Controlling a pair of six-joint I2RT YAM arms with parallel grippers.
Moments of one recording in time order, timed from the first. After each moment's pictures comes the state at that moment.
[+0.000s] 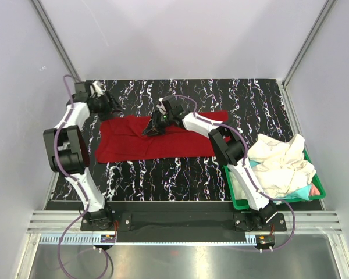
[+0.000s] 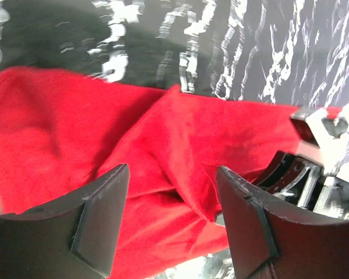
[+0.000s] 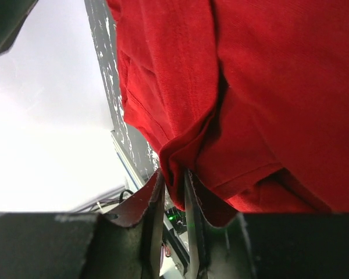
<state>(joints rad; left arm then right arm) 0.19 1.89 1.46 -0.47 0.51 -0.37 0.67 2.50 1.98 -0.17 -0.68 0.99</state>
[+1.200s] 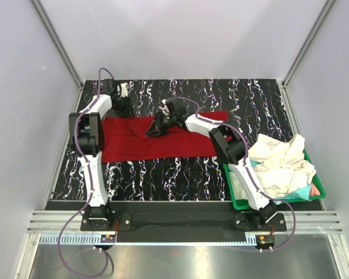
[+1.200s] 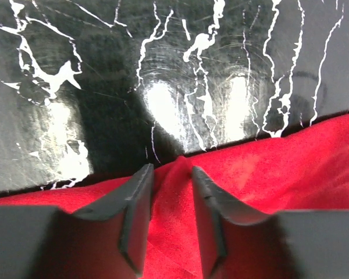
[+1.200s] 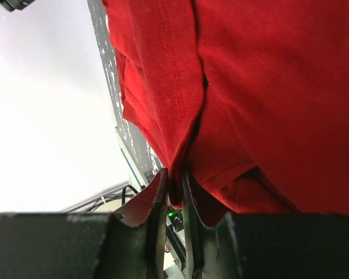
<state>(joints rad) 0.01 2.27 1.79 -0.58 0.33 -0.09 0.65 2.50 1.91 -0.08 -0.72 1.01</state>
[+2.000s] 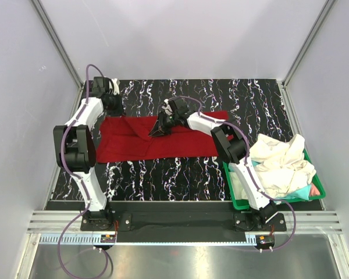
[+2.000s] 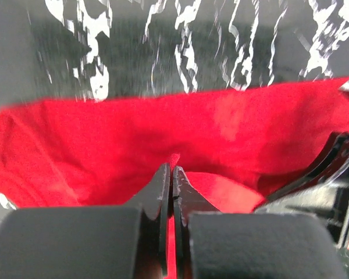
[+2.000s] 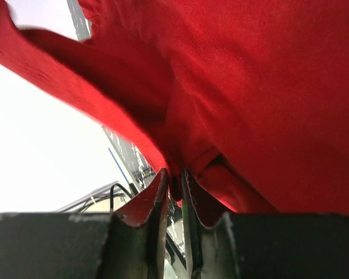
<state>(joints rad) 0.02 1.94 1.58 -0.58 0.26 -0.13 0.63 2.50 1.92 -0.17 -0.72 0.94</state>
